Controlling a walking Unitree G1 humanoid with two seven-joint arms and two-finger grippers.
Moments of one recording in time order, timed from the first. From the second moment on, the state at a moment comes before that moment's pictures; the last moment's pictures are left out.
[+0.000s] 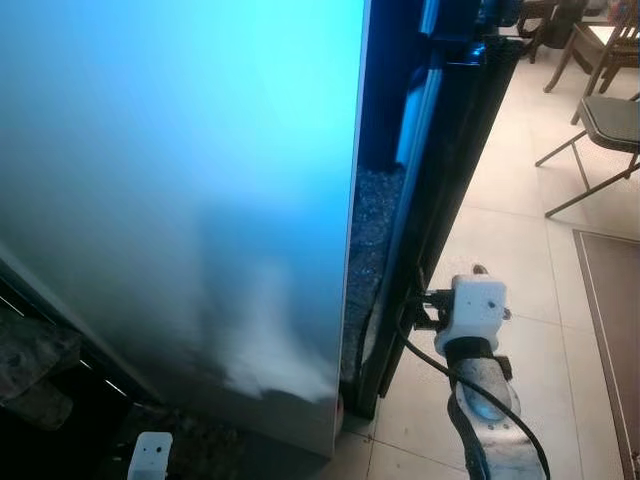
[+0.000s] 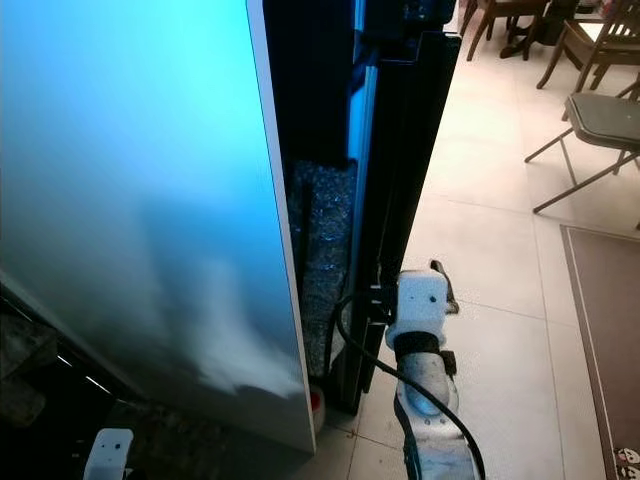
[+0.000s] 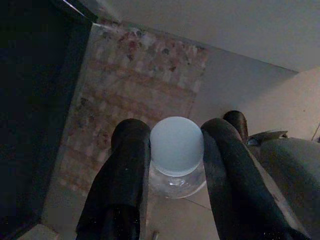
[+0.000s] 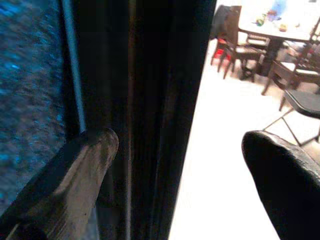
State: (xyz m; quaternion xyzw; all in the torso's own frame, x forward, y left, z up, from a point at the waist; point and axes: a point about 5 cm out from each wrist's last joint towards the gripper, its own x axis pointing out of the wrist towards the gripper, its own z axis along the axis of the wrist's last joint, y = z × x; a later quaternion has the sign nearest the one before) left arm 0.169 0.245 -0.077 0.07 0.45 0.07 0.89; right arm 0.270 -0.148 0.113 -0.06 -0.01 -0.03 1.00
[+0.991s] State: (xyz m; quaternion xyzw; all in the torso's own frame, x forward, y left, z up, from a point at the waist) left arm 0.159 0.242 -0.083 0.07 0.46 0.07 0.88; right arm 0.297 -0.140 0.113 -0.06 -0.03 0.01 1.00
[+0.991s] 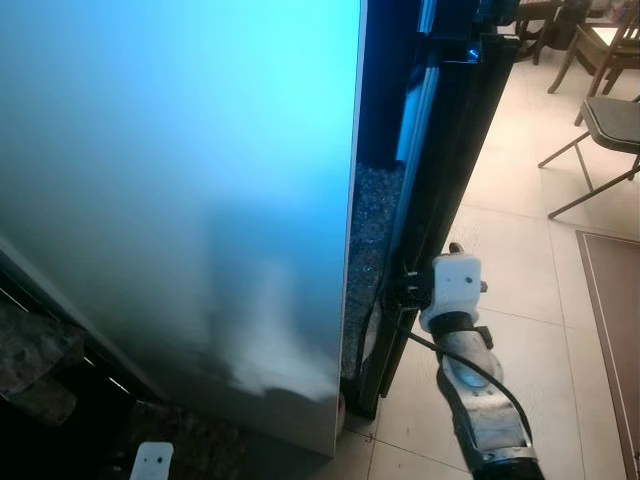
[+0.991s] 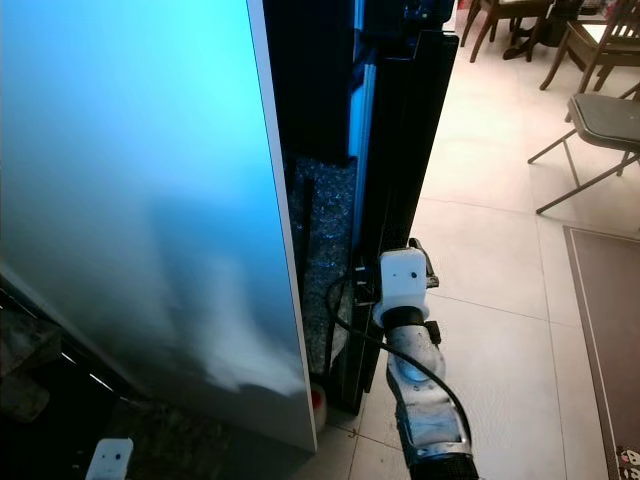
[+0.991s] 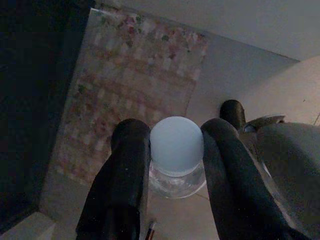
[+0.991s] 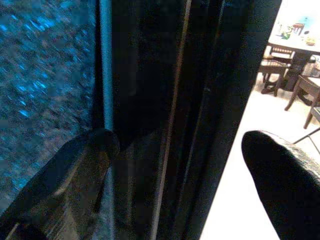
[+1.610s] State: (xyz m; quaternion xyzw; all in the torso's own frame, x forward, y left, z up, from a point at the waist) left arm 0.159 0.242 -0.083 0.07 0.46 0.07 0.88; right arm 0.292 -0.154 0.109 -0.06 -0.02 0.00 1.00
